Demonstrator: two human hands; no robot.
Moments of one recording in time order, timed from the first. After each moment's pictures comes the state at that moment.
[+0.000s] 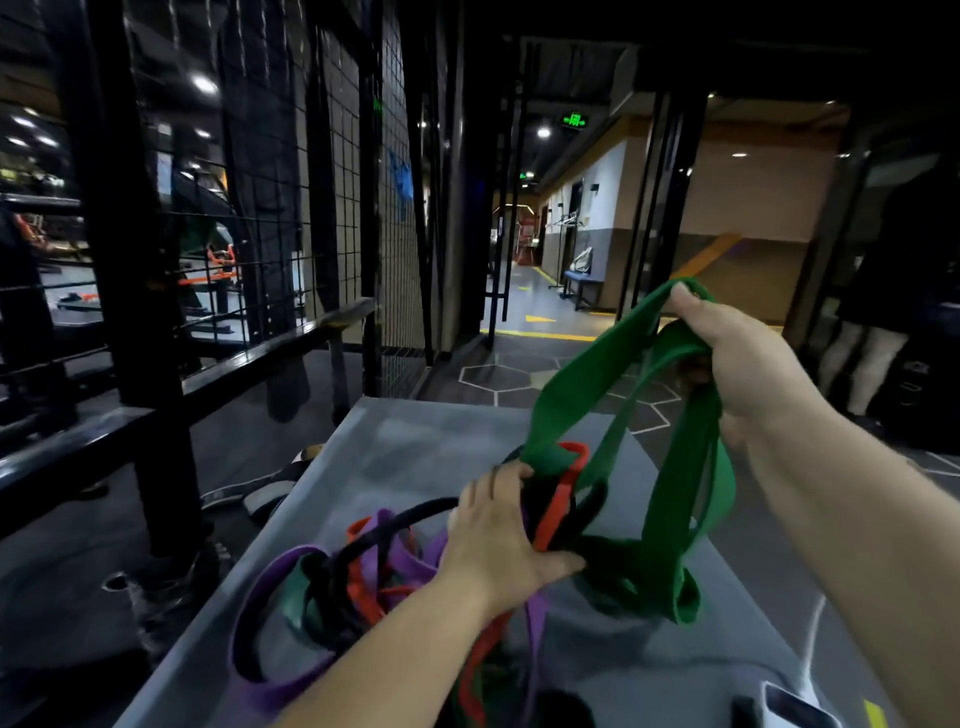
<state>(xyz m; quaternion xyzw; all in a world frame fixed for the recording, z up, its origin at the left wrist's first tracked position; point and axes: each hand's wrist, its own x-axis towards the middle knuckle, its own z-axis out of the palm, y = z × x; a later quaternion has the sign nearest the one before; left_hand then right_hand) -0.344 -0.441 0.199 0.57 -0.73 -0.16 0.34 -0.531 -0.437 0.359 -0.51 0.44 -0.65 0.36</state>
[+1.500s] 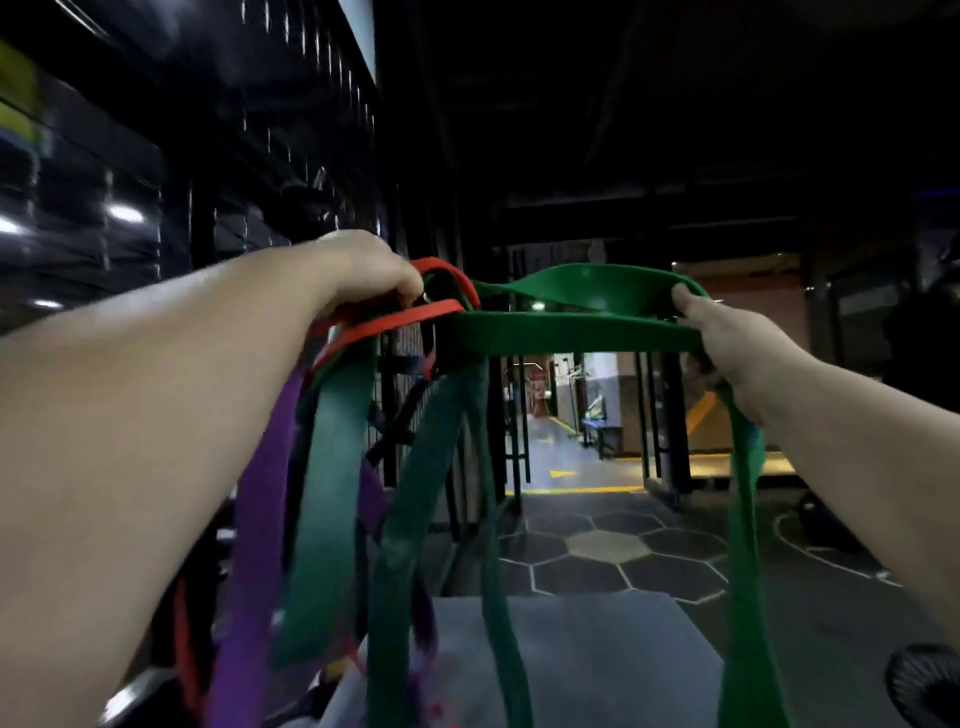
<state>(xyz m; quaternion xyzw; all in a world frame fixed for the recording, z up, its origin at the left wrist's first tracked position) -0.241 -0.423 0.613 0.57 -0.69 -0.03 0.44 -0.552 -0.462 0.528 -0.49 0.48 -0.70 0.21</state>
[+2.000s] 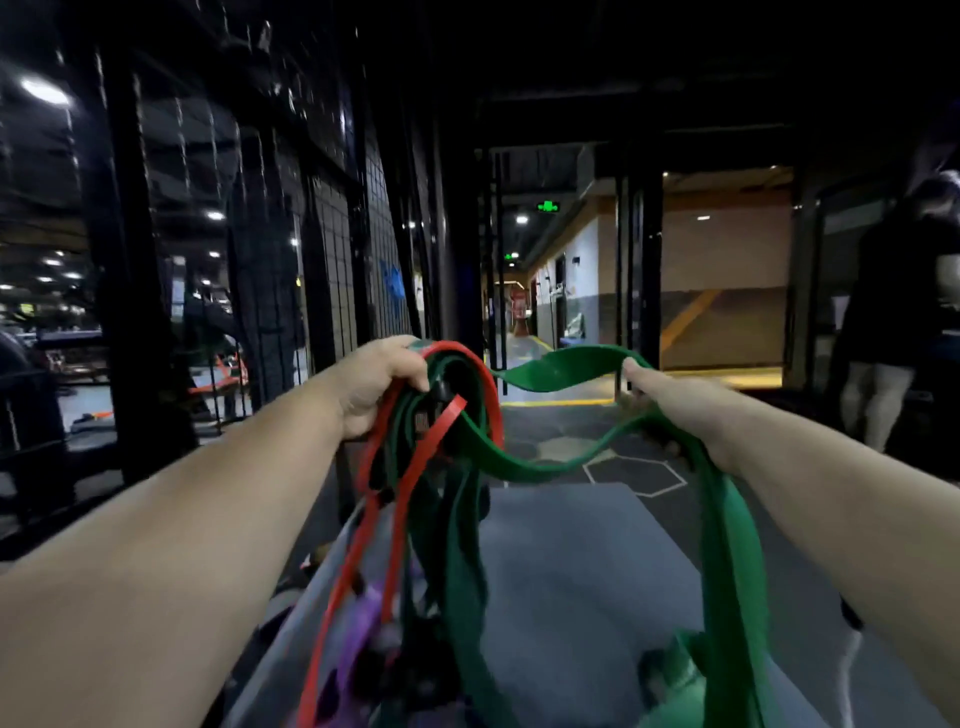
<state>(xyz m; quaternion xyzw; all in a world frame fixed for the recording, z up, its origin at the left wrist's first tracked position) -0.259 -0.481 0.429 0.38 -0.66 -0.45 0.46 -0.552 -0.450 0.404 -0.54 0.63 -0.45 0.33</state>
